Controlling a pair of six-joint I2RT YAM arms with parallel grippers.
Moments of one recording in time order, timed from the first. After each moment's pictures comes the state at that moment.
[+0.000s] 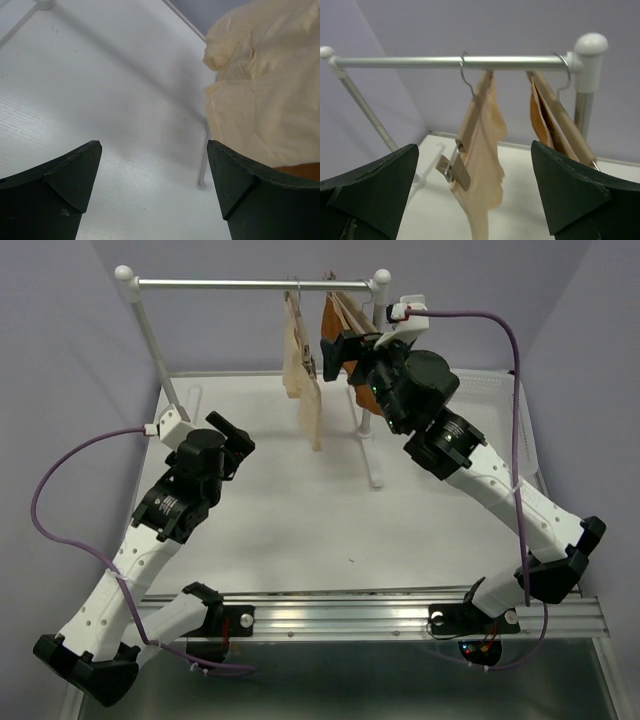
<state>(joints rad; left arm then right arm) -0.49 0.90 1.09 -0.66 -0.55 -0.94 0.85 1.54 1.83 -0.02 0.47 0.09</state>
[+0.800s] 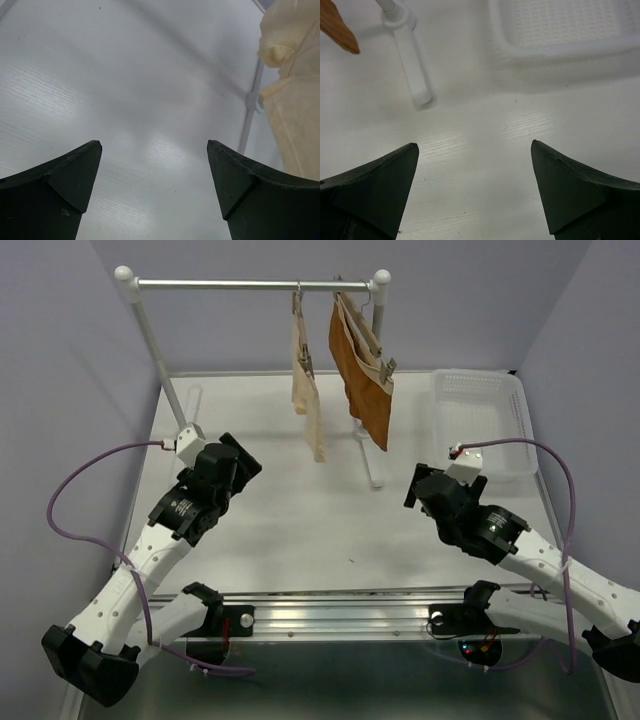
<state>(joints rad) -0.49 0.90 0.94 -0.67 -0.51 -0.95 0.85 0.87 0.88 -0.70 0.85 0.70</state>
